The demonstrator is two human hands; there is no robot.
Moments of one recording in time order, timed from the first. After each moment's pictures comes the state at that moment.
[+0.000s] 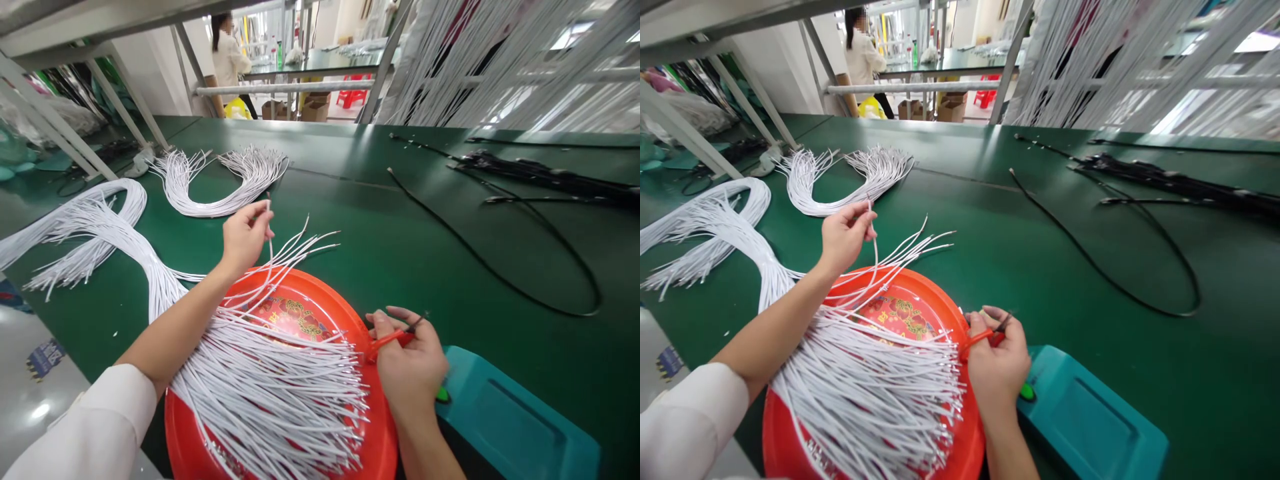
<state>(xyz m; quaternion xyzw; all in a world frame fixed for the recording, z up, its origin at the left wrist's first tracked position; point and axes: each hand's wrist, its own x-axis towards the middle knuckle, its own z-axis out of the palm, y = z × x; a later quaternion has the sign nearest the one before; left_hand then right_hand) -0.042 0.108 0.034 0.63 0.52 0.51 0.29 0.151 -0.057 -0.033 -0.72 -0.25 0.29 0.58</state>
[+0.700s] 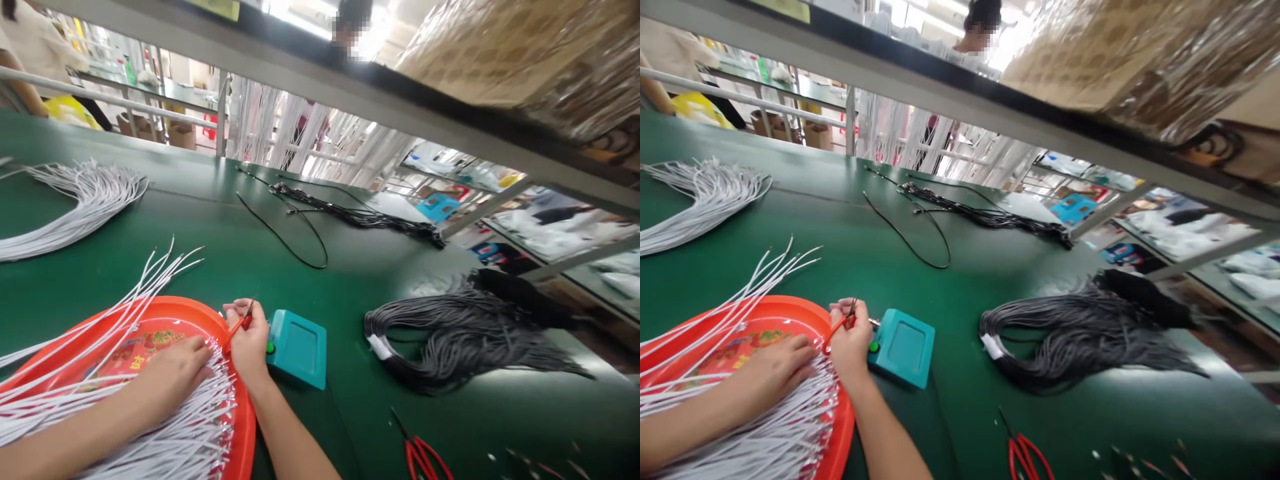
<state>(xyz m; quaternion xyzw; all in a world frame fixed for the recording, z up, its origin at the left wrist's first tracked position) 0.004 0.000 -0.020 0.93 0.29 -0.04 0.24 0.137 -0.037 -0.033 -0.61 -0.25 0.29 0.69</state>
